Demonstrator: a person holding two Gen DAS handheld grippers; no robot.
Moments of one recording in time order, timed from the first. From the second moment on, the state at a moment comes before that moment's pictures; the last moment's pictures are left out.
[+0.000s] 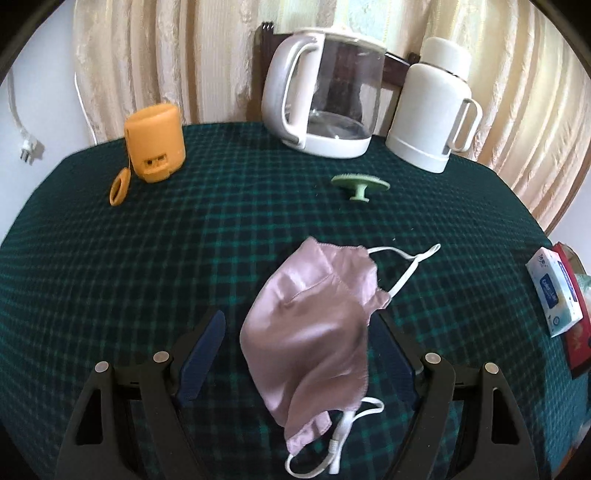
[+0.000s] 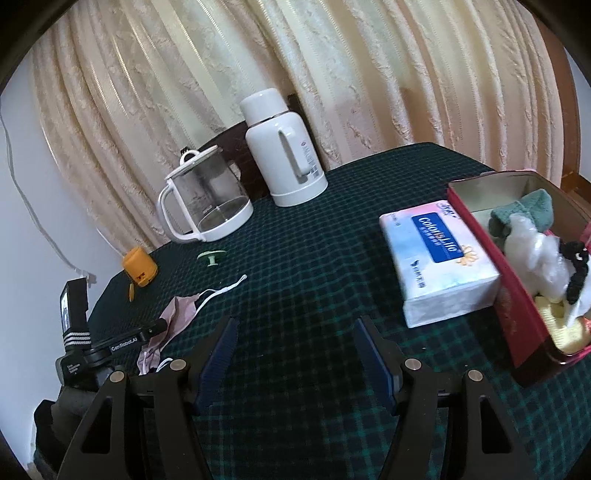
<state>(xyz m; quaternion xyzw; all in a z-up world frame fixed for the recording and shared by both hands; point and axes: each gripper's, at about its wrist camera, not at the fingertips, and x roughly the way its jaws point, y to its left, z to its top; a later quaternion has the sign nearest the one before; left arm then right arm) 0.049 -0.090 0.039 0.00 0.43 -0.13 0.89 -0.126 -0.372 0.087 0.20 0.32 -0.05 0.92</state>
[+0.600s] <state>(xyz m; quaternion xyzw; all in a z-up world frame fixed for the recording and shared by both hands) 0.048 -0.062 0.042 -0.08 0.42 -0.15 0.89 -0.071 -0.323 0.094 0.14 0.35 0.01 0.93</state>
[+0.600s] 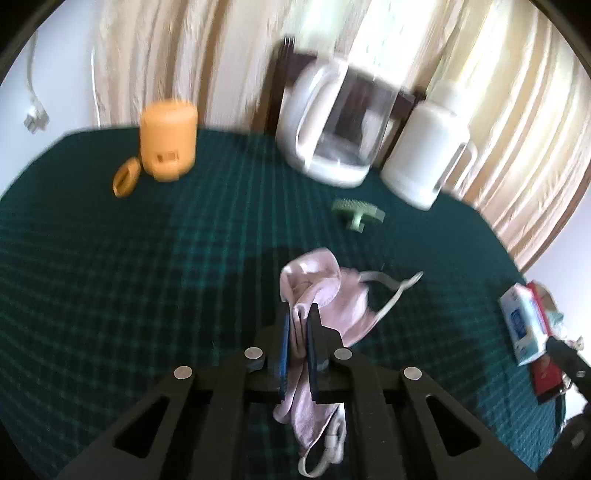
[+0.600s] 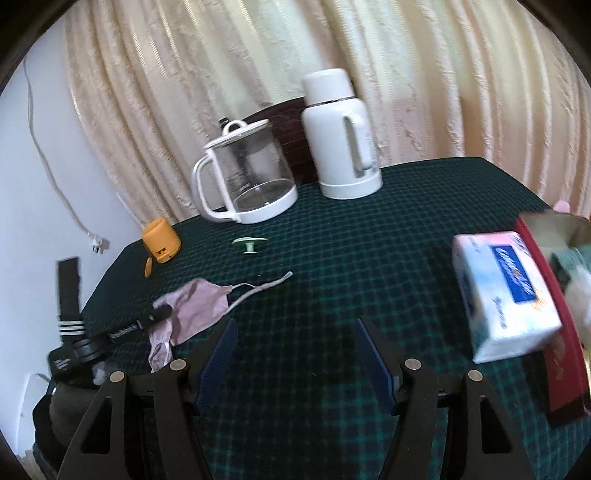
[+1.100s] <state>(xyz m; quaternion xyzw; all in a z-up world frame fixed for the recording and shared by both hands) 0.022 -0.046 0.087 -0.07 0.32 -0.14 0.93 0.041 -0.269 0.073 0.10 0.42 0.08 0.90</state>
